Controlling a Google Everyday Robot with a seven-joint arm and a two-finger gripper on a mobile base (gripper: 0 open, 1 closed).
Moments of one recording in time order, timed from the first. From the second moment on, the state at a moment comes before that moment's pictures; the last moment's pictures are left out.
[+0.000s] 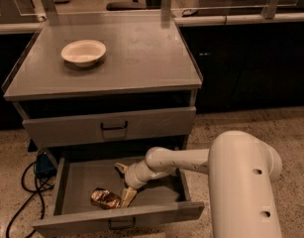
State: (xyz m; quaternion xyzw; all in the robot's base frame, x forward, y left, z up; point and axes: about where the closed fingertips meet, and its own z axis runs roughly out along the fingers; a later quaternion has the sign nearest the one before) arm 0.556 0.139 0.350 -0.73 0.55 0.25 0.31
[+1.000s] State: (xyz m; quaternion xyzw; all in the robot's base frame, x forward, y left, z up) arm 0.527 0.154 0.366 -0.74 0.55 0.23 0.31
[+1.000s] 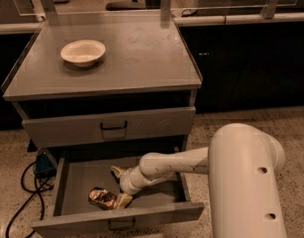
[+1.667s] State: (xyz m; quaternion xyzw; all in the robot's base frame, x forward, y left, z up) arm 0.502 0.180 0.367 -0.75 0.54 0.25 0.28
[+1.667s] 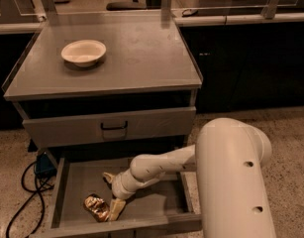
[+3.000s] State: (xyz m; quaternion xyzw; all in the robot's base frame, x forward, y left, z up) arm 0.502 0.193 0.357 -0.80 0.49 0.25 0.25
